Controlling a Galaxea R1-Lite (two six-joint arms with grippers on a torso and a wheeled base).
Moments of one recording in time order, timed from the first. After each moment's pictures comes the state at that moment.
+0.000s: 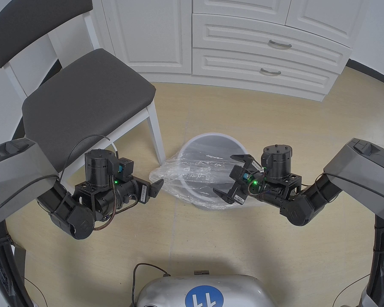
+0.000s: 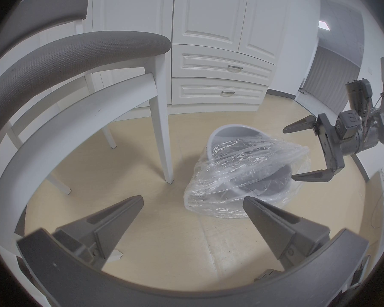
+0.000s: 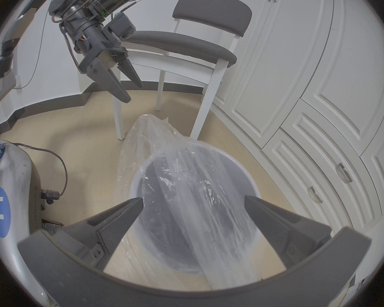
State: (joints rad) left arm -0.39 2.10 -0.78 -0.99 0.02 0.10; right arm 0.50 2.25 -1.06 -0.92 0.09 -0.78
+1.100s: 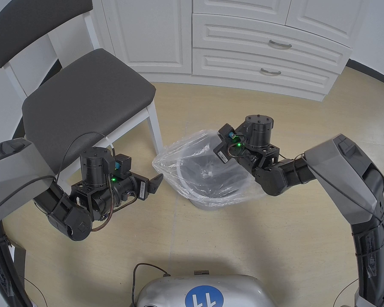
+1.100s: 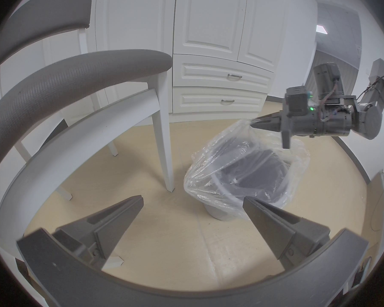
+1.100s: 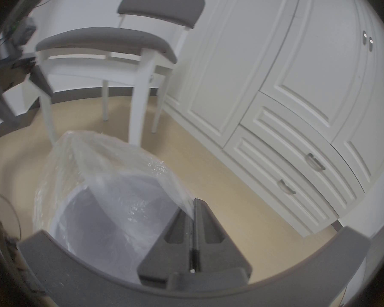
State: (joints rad) left arm -0.39 2.08 -0.75 -1.05 0.02 0.10; right arm 0.50 2.44 -1.61 -0.77 -0.16 -0.62
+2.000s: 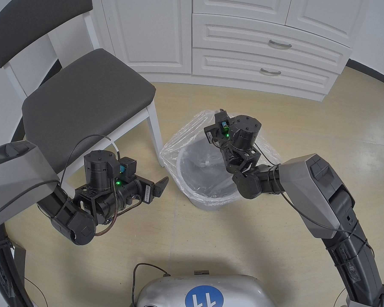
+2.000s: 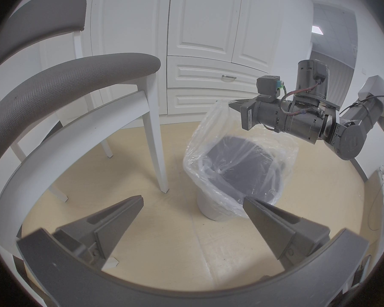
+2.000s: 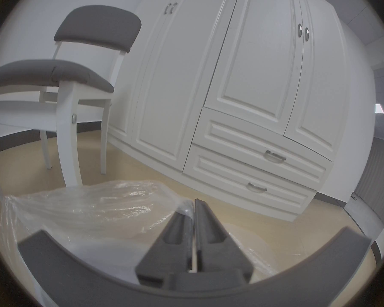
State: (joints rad) left arm -0.42 2.09 -0.74 -1.08 0.02 0.10; right arm 0.54 2.68 -2.00 -0.98 -0.41 -0.48
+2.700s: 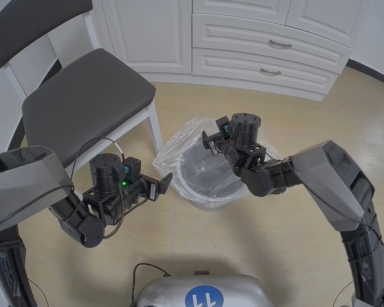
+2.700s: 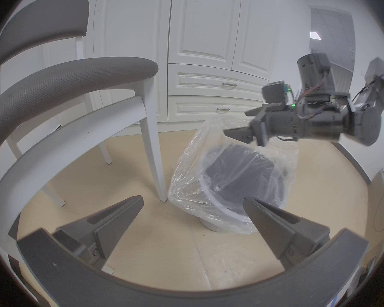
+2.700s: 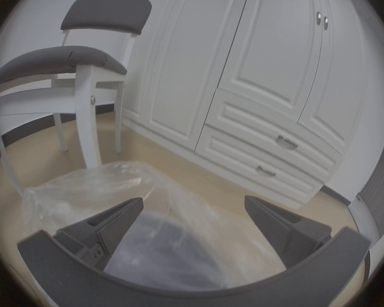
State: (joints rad) left arm -0.44 2.16 -0.76 -1.21 0.04 0.10; right arm 0.55 2.52 -1.78 -0.77 -0.40 -0.40
